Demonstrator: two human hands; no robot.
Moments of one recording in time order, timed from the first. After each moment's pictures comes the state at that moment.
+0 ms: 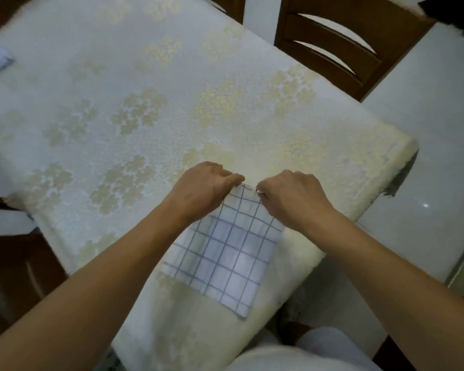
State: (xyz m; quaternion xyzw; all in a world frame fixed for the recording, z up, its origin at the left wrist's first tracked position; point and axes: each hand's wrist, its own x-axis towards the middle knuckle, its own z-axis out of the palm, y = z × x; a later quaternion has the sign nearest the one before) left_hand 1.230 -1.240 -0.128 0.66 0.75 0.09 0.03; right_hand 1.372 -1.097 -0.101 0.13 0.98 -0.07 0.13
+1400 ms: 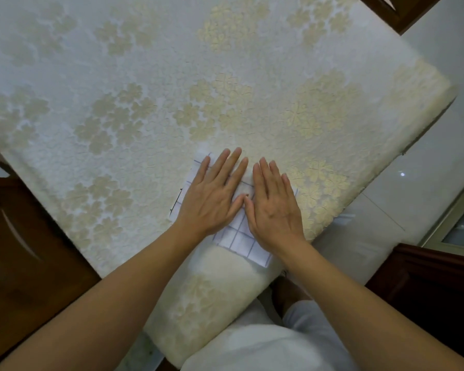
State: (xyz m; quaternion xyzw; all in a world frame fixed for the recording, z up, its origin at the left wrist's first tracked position) left_hand 1.306 -1.345 -0.246 0.54 0.84 0.02 0.08; right_hand 1.437 -1.233 -0.243 0.22 0.97 -0.14 -0.02
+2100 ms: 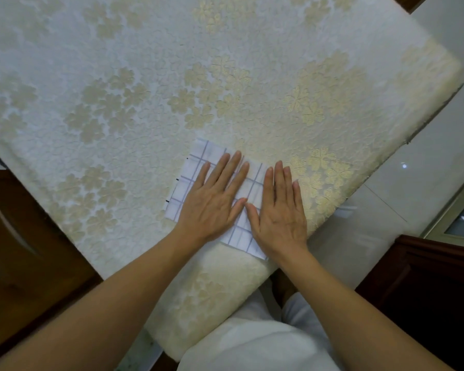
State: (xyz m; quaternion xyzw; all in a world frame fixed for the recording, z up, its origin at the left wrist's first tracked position) left_hand 1.331 -1.360 -0.266 0.54 0.83 0.03 0.08; right_hand 1.466 -1.245 -0.265 0.28 0.95 -0.10 0.03
